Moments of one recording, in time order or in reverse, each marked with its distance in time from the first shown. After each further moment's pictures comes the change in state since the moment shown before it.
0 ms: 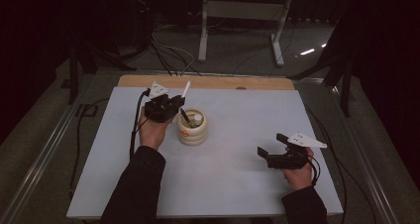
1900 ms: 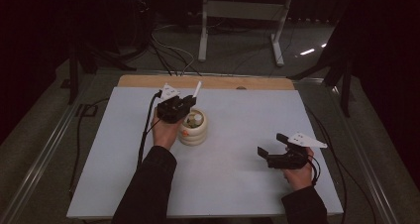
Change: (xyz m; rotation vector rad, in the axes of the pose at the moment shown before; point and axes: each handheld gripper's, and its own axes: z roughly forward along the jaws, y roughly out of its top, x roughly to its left) left arm -0.014 -0.011 0.031 -0.065 -0.055 -0.002; right arm -0.001 0.000 0.000 -0.002 0.003 0.001
